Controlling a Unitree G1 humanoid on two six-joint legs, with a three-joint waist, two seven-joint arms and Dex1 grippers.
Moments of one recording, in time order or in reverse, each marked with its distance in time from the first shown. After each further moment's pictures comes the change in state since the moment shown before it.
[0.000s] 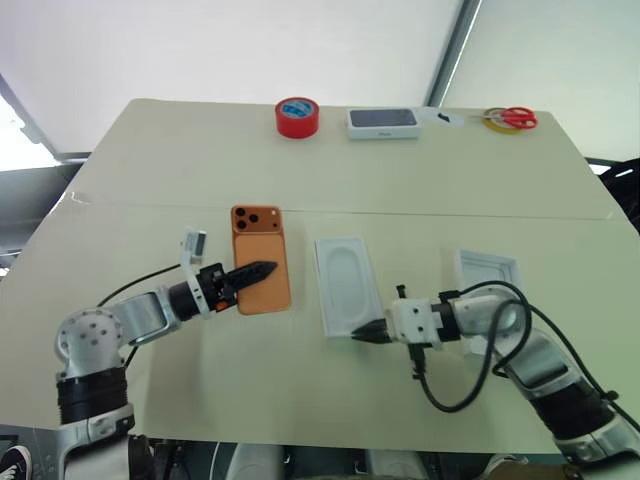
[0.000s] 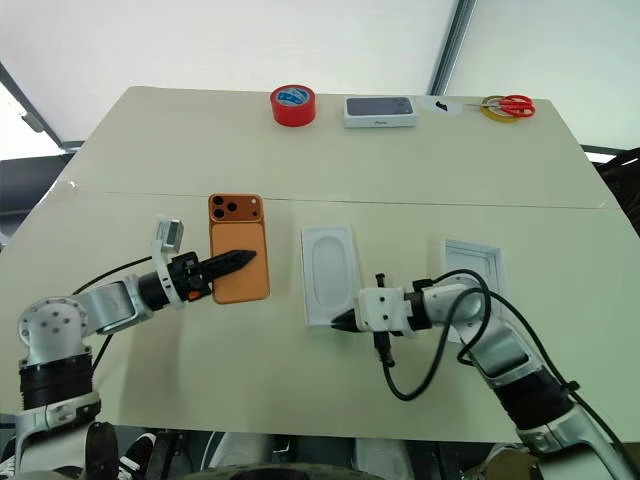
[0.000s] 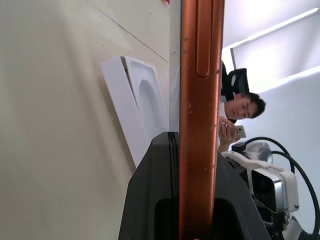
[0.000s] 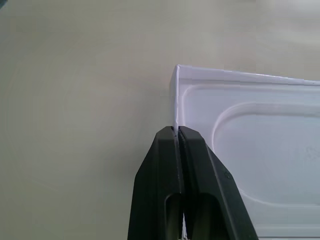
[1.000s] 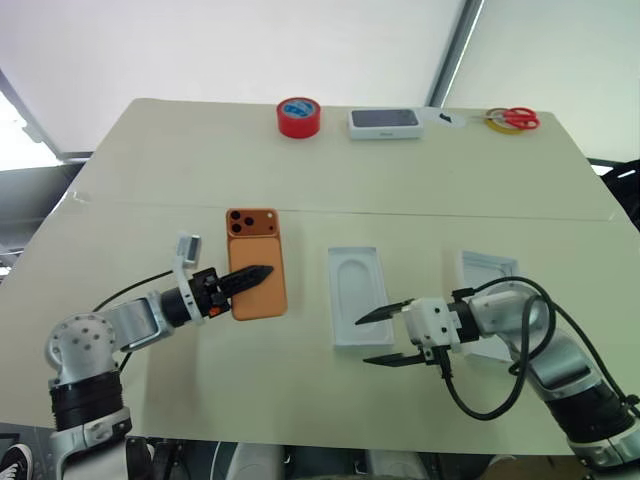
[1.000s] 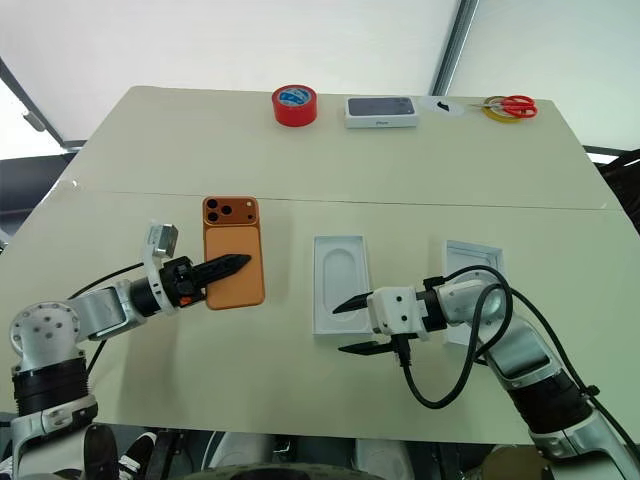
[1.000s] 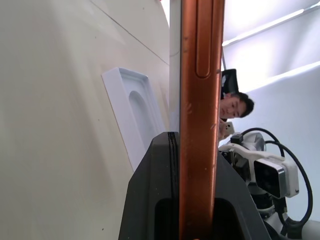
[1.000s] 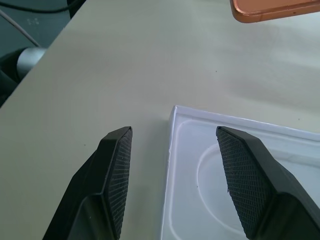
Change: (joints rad) left arm 0.061 0.010 0.047 -0.020 0.030 0.079 -0.097; right arm 0.091 -0.089 -0.066 -0.064 0.102 -0.042 0.134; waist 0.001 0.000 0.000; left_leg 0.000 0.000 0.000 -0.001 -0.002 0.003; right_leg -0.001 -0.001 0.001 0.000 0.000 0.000
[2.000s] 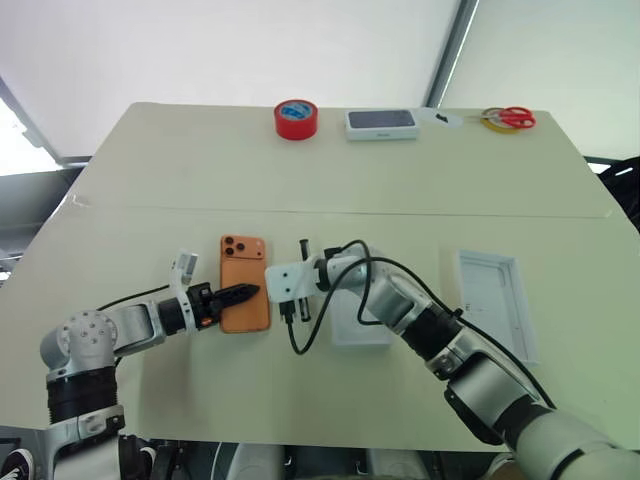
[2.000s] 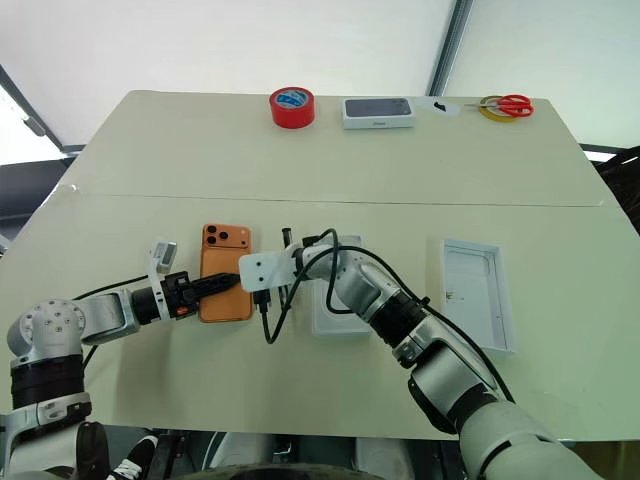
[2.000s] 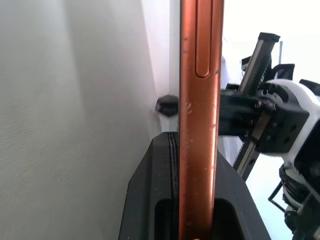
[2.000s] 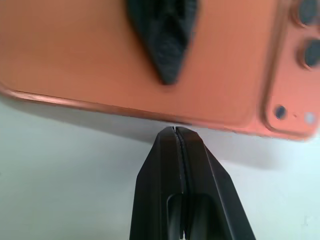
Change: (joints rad) left arm -0.003 0.046 0.001 0.131 0.225 0.042 -0.050; right arm -0.565 0.541 0.332 0.580 -0.499 0.050 -0.420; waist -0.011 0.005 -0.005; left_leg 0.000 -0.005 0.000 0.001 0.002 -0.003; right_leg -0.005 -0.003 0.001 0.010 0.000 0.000
